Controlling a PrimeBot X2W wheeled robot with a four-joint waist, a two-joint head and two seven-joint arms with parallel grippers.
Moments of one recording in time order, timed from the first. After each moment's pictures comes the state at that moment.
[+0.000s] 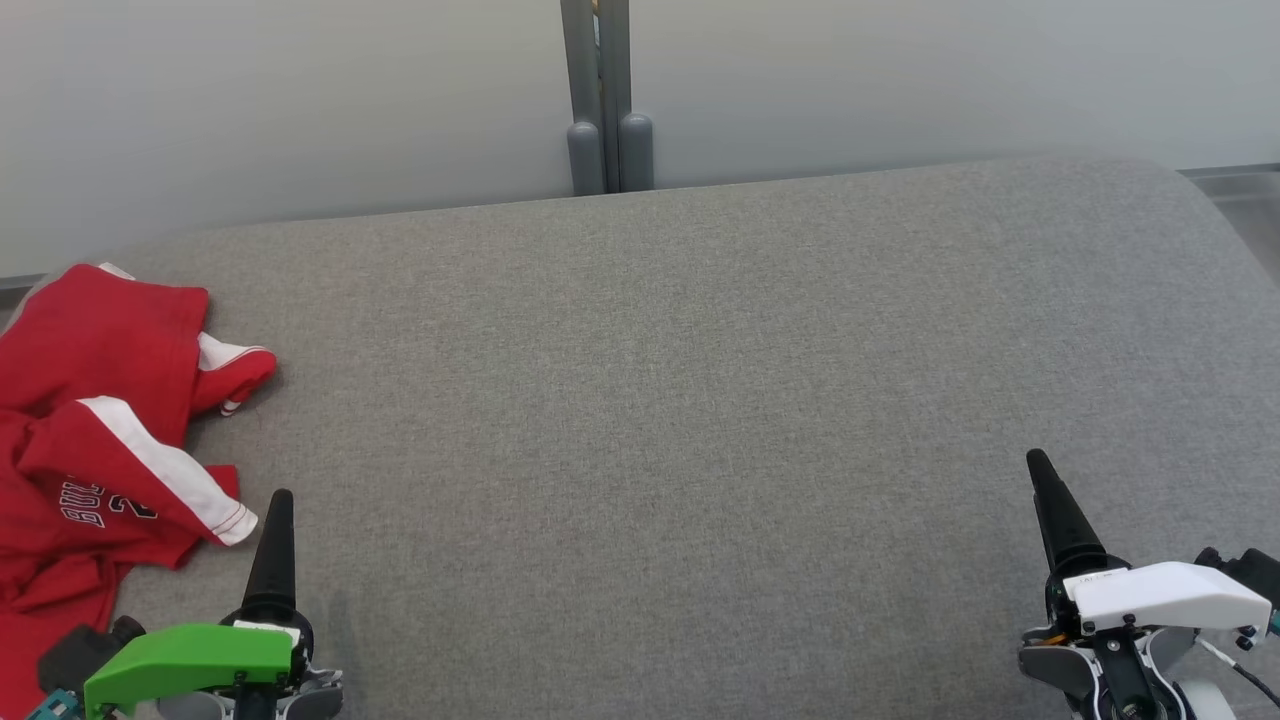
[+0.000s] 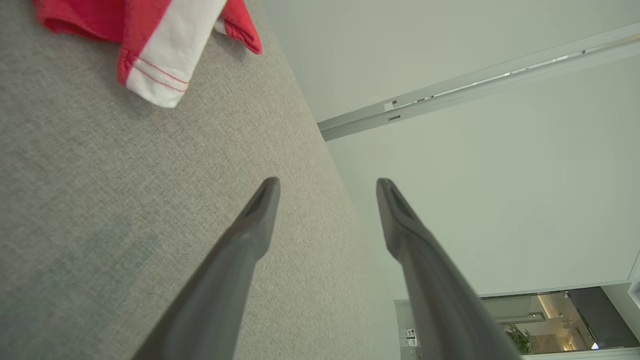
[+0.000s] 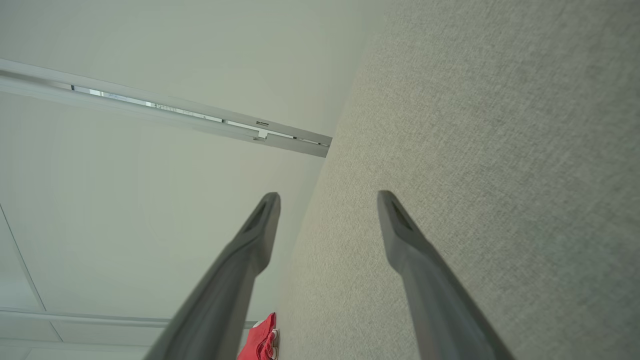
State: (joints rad) left arm -0.06 0.05 0.10 0.29 -1.30 -0.13 0.04; right arm -0.06 -0.06 -0.06 0.25 1.33 0.13 0.01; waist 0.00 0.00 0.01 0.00
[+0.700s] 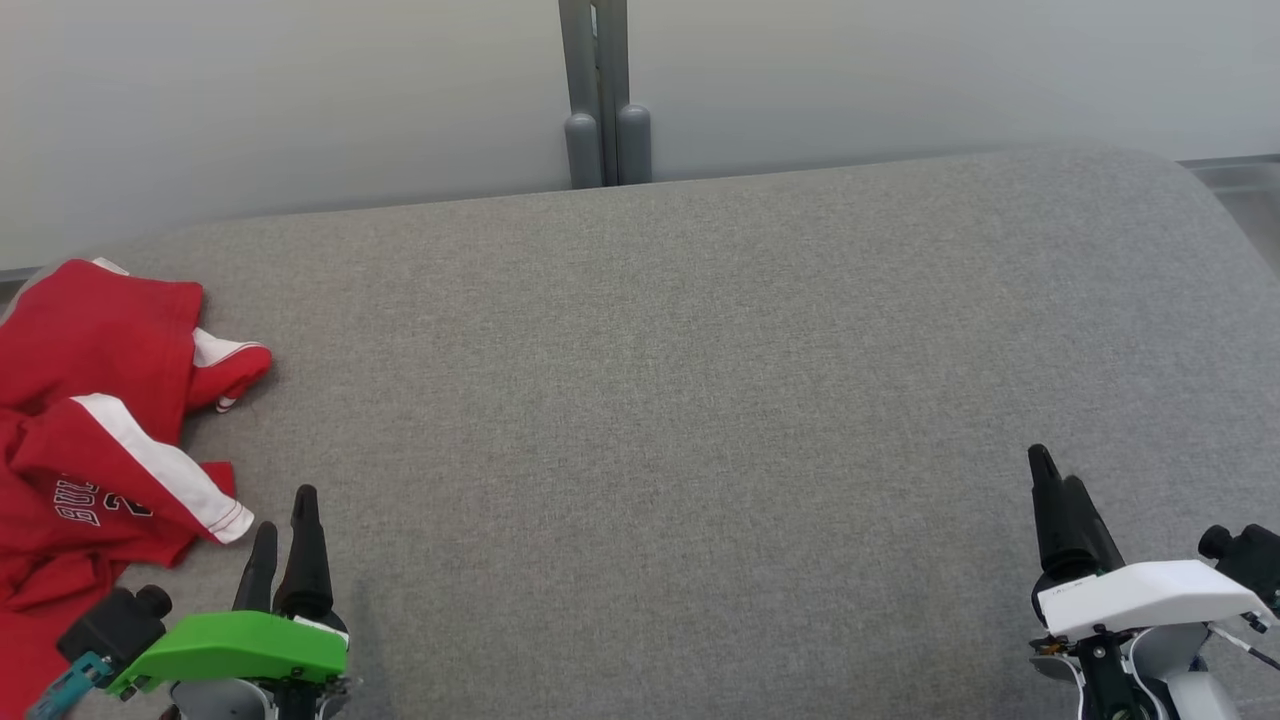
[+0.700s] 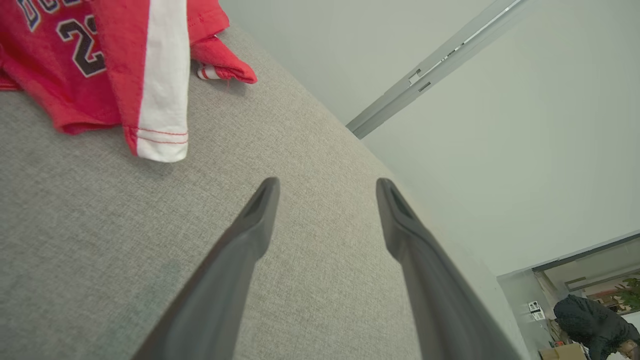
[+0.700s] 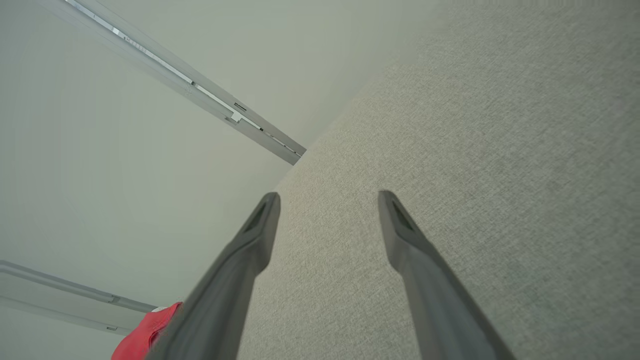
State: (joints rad) left arm -0.06 0.05 0.06 0.29 -0.89 -0.11 -0.04; right arm -0.04 -0.06 -0.07 0.22 0.92 0.13 -0.06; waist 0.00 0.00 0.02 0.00
